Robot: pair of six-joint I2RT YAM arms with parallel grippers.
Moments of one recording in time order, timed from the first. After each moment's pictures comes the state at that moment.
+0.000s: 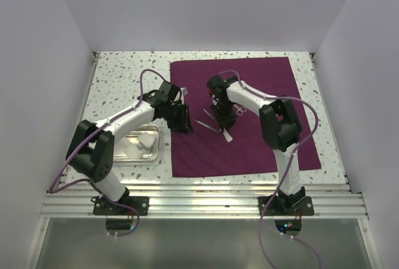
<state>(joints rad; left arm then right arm) -0.51 1.64 1.14 -0.58 0.35 -0.58 0.56 2.14 1.67 -1.06 0.00 0.25</state>
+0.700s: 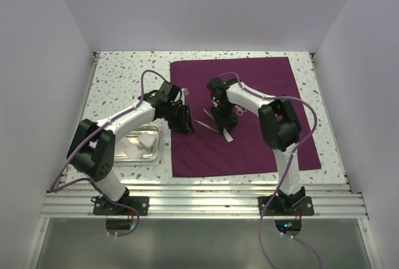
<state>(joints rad) -0.51 1.65 1.14 -0.58 0.38 -0.58 0.56 2.14 1.65 -1.04 0.01 0.25</state>
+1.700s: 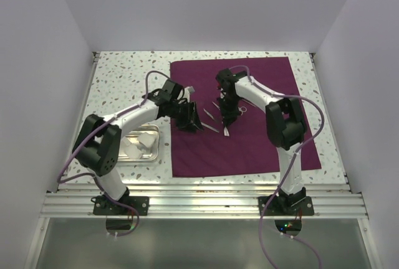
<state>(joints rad) -0.51 1.71 1.16 -0.48 0.53 -0.62 0.49 2.13 1.68 -1.06 -0.08 0.34</state>
